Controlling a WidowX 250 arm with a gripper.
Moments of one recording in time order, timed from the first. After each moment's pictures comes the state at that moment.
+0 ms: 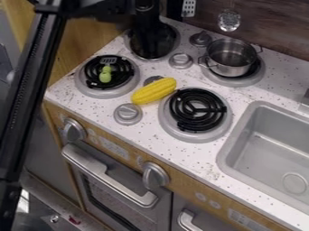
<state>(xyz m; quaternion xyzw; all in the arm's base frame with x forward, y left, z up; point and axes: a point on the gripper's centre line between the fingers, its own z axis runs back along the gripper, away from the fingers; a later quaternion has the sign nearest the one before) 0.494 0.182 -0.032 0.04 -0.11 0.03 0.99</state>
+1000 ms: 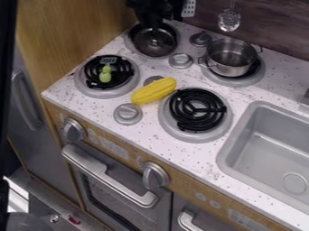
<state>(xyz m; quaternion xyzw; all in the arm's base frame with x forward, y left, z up) 0.475 0.154 0.028 0.03 -0.18 0.01 0.98</state>
